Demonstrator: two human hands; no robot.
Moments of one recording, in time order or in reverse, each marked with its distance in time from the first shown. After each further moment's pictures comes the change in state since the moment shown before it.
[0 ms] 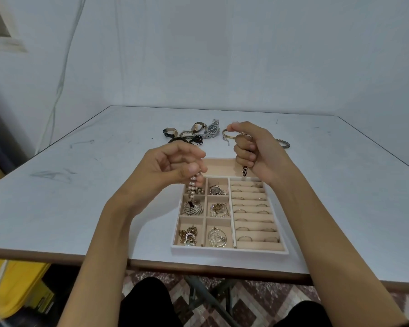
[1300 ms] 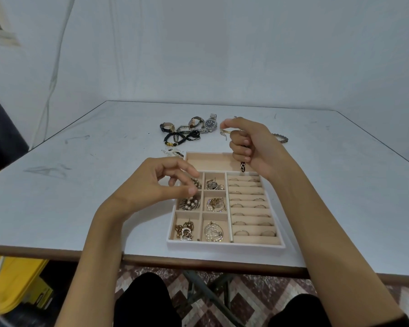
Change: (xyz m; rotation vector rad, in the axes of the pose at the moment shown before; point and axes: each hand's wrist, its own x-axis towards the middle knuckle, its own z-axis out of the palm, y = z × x) left_hand -0.010 -0.011 -0.005 0.413 -0.026 -0.126; right_hand -0.003 -0.002 0.002 -0.094 -0.014 0.017
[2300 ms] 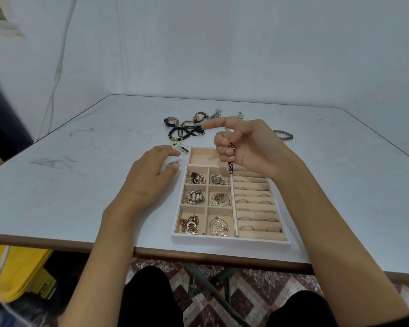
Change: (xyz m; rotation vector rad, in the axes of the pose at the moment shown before) left_hand 0.013 -0.045 -0.005 0.512 0.253 -0.079; right_hand -0.004 -0.001 0.015 0.039 -0.339 0.107
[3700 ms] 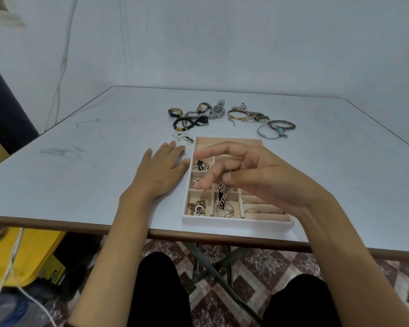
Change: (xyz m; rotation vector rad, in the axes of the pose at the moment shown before) left_hand 0.000 0.003 0.007 0.359 -0.255 -0.103; right_hand -0.079 0.019 0.044 -0.336 -0.146 -0.113
